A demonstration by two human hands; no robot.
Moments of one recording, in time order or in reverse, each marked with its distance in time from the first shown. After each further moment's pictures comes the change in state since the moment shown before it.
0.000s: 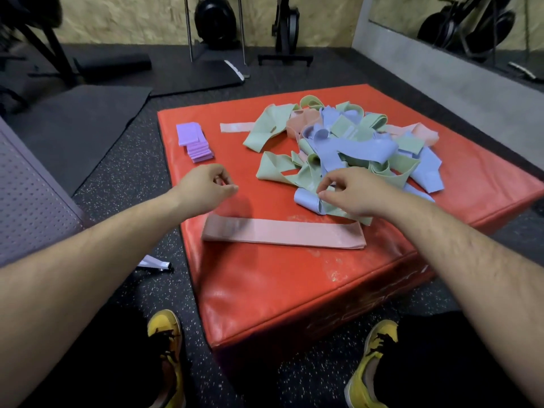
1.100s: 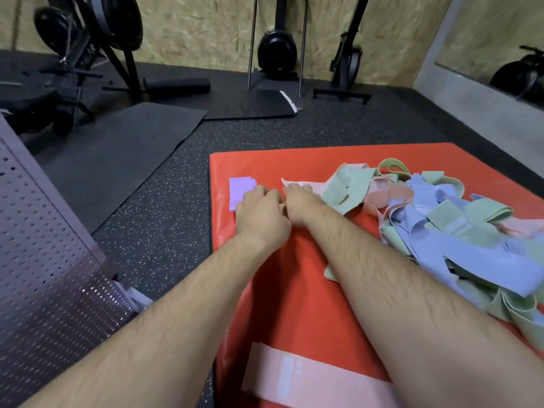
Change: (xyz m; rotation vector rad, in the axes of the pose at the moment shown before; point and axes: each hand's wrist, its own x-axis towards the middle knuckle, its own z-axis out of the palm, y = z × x) left_hand 0.159 -0.036 0.003 0.201 0.263 -0.139; right_hand 0.320 -0.125 0.101 -0.322 -0.169 -0.103
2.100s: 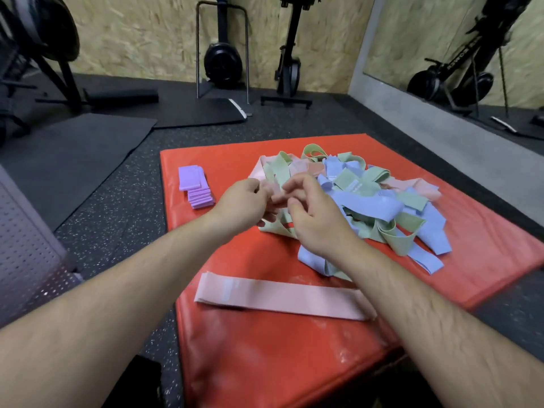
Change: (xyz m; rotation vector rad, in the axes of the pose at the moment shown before) left_hand -0.113 0.086 -0.051 -0.701 -0.338 0.049; right_hand -0.278 0.040 -0.023 0.945 0.542 -0.191
